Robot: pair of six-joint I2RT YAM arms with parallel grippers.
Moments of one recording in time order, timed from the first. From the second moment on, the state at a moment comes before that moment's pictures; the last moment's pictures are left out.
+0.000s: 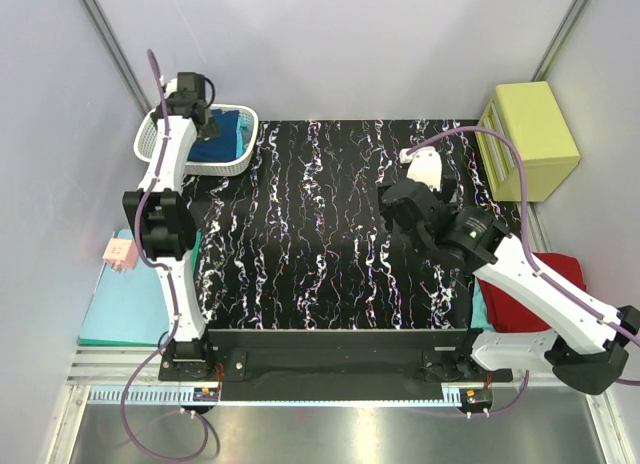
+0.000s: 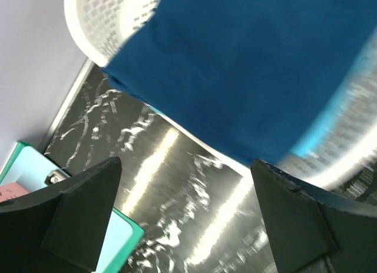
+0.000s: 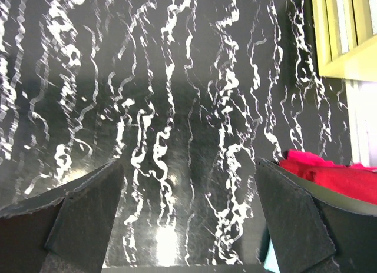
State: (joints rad) left arm -0.01 2.15 2.19 -0.93 -0.48 -0.38; right arm 0.91 1.18 1.39 -0.97 0.78 0.48
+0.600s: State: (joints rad) left arm 0.19 2.20 2.24 -0.95 -0.37 -0.47; right arm 0.91 1.25 1.40 -1.03 0.77 0.52
